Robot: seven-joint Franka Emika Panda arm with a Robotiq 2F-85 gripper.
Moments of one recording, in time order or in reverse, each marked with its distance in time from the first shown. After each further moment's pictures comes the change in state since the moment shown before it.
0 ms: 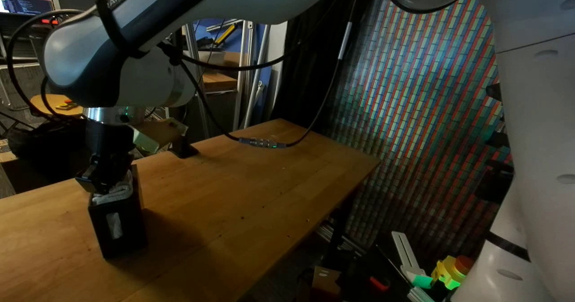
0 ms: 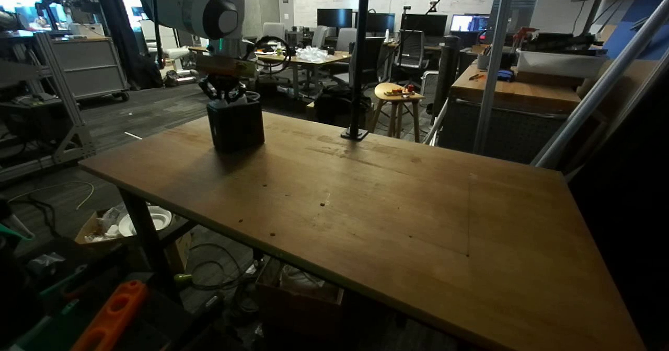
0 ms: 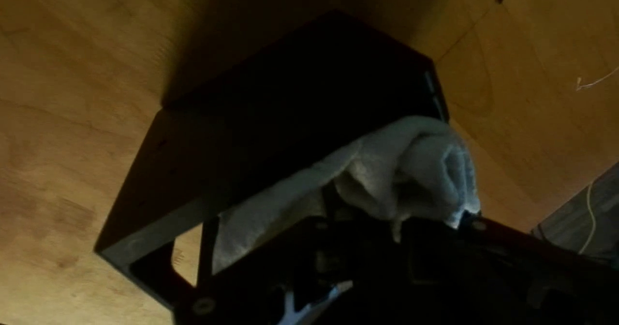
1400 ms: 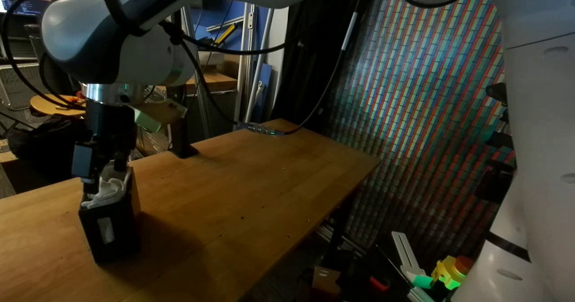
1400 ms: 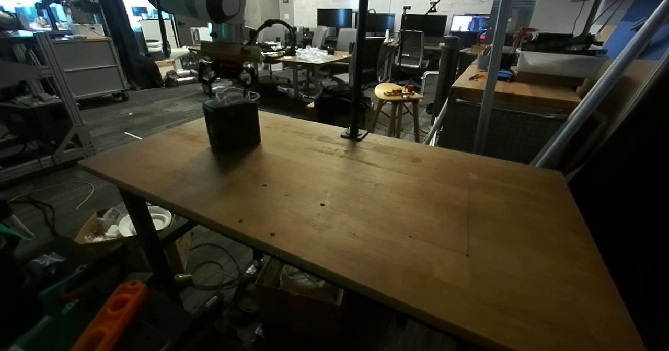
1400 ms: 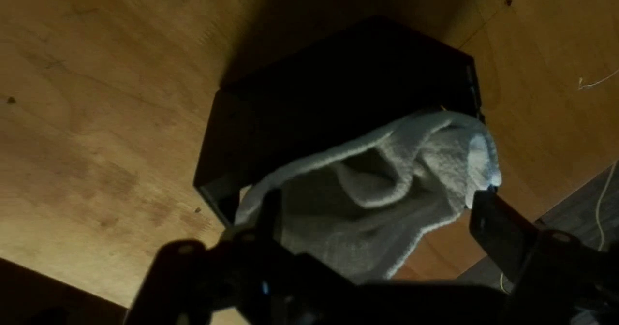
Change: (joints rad) arm 0.004 -0.031 -0.019 0.047 -0.049 -0.069 -0.003
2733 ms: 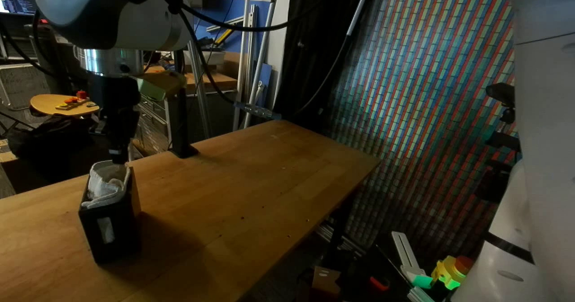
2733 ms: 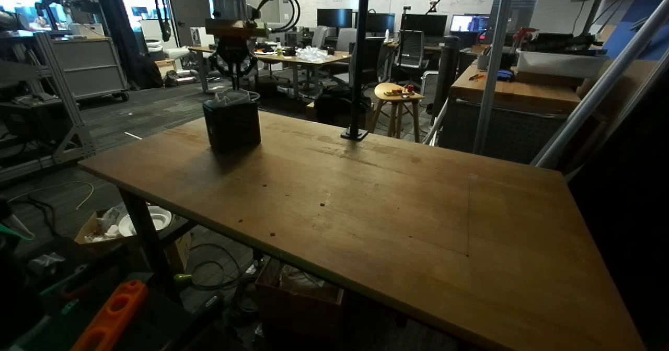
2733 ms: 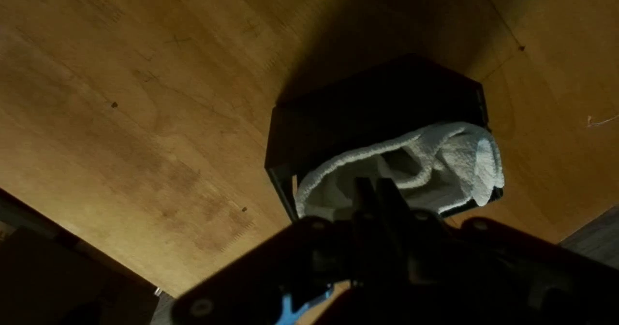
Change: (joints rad) arm 0.046 -0.040 -0.065 0.087 -0.107 -0.172 0.013
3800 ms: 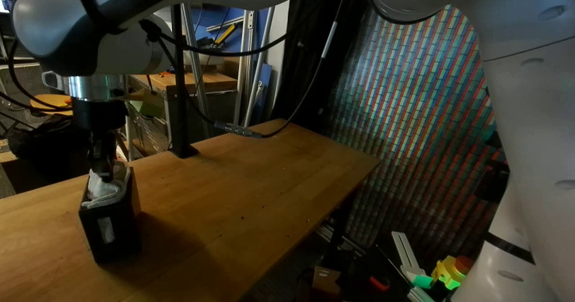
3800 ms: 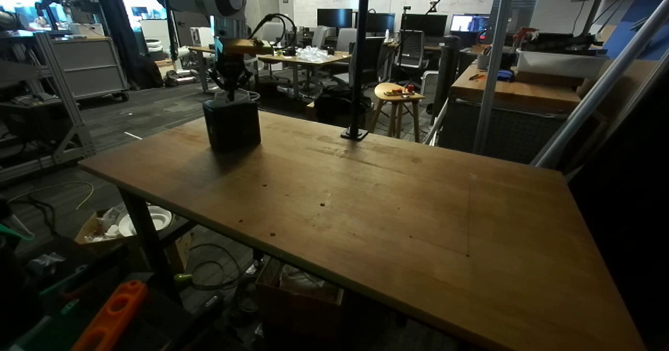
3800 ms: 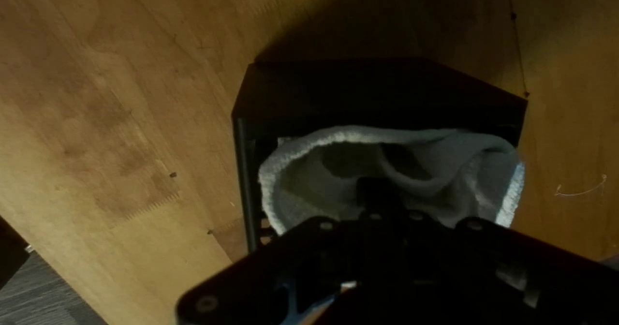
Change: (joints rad) arm 0.007 0.136 0.034 0.101 0.000 -0.025 -0.319
